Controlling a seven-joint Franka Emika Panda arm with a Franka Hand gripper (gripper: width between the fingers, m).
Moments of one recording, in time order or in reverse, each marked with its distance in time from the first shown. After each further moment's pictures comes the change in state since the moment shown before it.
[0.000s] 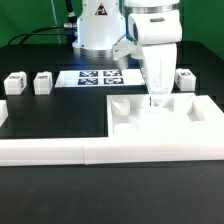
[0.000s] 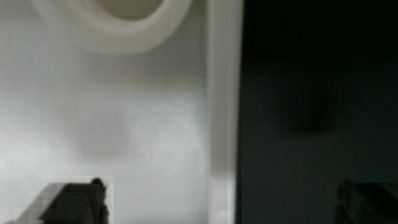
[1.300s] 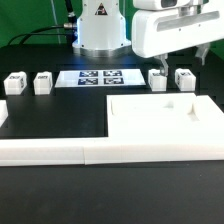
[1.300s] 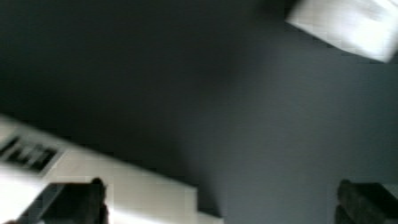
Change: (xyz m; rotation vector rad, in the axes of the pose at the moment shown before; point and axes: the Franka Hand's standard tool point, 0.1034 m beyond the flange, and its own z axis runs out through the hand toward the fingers) arm 0.079 -0.051 -0.032 0.005 0.006 1.192
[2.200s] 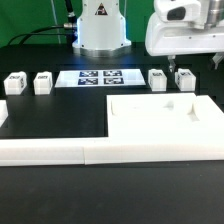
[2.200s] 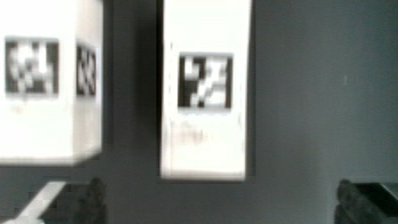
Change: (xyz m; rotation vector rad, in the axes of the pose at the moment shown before) arm -0.038 -0.036 0.018 -0.009 -0.409 0.303
